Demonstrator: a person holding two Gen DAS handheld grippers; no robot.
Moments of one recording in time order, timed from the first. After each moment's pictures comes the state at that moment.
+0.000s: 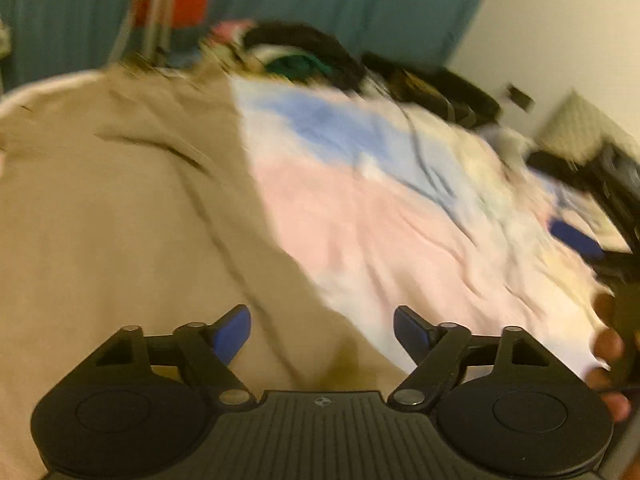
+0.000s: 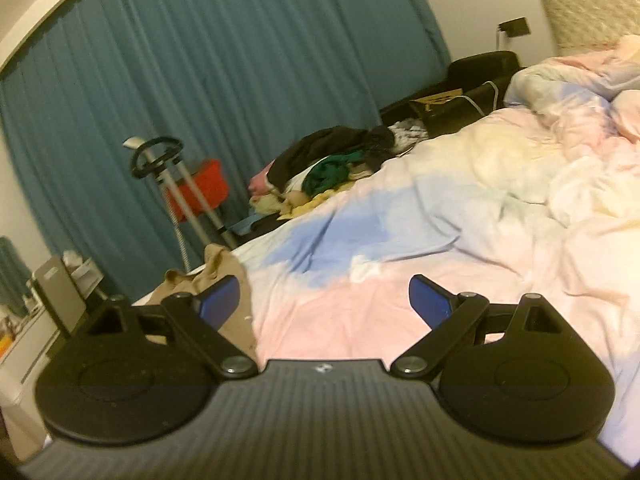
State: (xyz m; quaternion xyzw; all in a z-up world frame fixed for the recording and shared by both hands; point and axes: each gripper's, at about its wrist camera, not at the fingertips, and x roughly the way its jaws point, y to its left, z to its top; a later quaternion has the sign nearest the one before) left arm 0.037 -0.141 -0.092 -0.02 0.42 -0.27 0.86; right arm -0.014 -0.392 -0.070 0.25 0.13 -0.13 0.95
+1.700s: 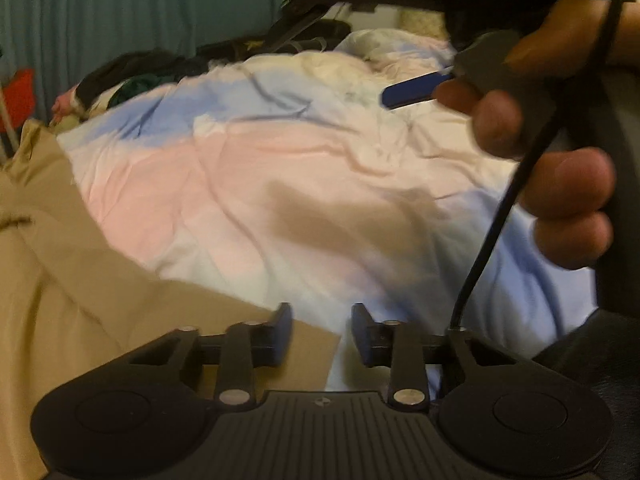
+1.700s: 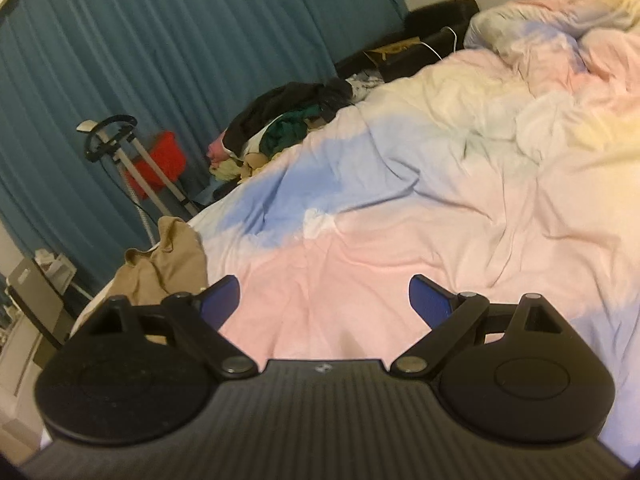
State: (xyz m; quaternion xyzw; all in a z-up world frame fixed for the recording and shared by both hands) left arm -0.009 -0.221 -0.167 0.17 0.35 -0.42 0.82; right arm 0.007 -0.416 -0.112 0.31 0.21 -0.16 0.91
